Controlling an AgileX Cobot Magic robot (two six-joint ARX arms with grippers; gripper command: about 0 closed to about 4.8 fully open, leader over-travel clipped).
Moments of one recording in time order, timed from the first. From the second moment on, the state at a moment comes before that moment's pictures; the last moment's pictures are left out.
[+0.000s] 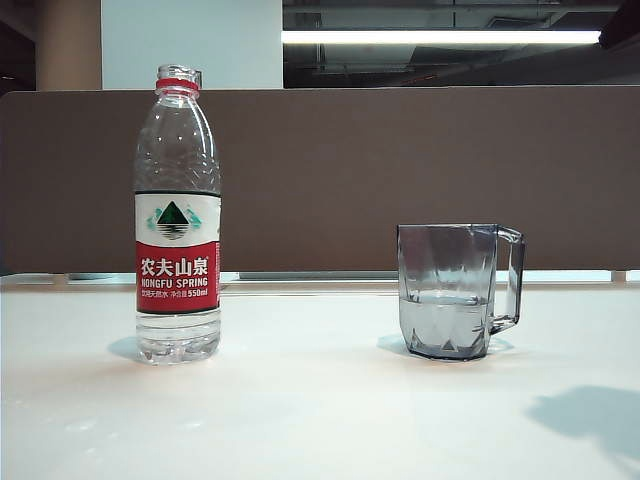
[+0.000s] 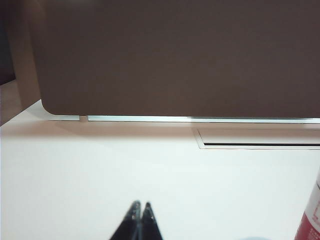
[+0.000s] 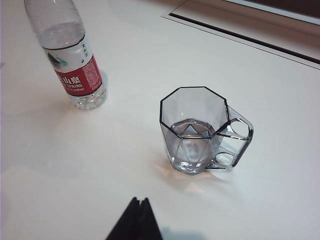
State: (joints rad) left arm -0.01 0.00 0.01 0.11 0.05 -0.02; right arm 0.61 0.44 0.59 -0.57 -0.03 0.01
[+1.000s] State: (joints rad) left arm -0.01 0.00 0.01 0.06 0.05 -0.06; right arm 0.61 0.44 0.59 -0.57 -0.03 0.01
